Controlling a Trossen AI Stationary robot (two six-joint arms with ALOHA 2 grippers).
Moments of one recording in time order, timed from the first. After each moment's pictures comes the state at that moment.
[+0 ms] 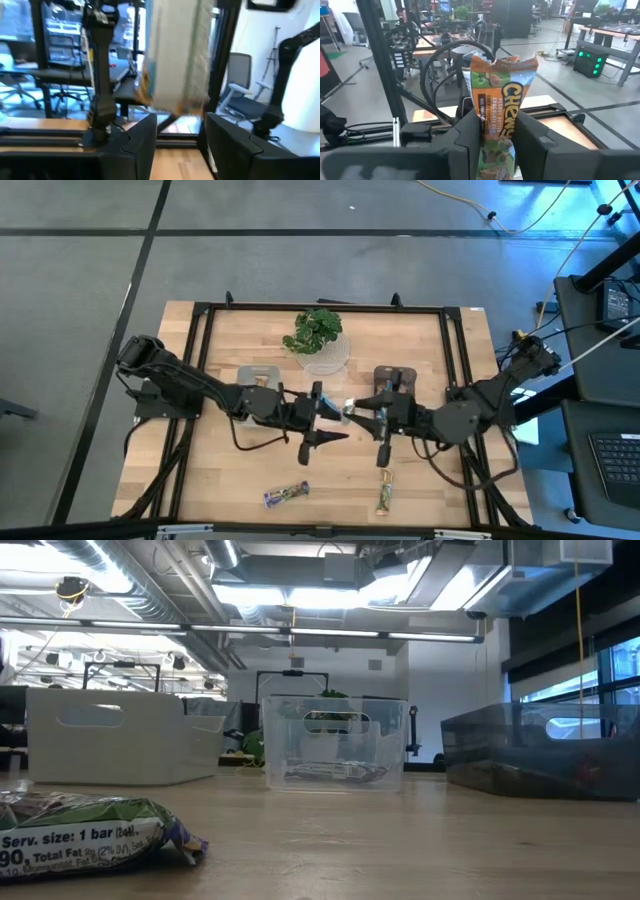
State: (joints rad) left arm -0.33 1.59 1.10 0.57 -0.22 -0.12; right arm 0.60 1.46 1.52 -0.20 0.79 0.15
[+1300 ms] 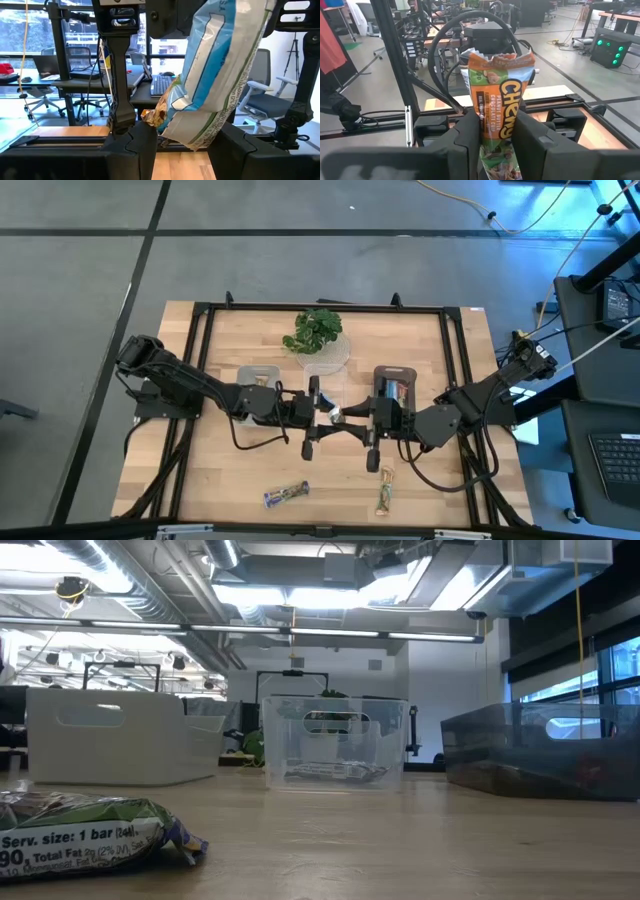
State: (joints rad) left arm -0.33 1.58 1.10 0.57 -0.29 -0.02; right arm 0.57 1.51 1.51 -0.21 0.69 0.20
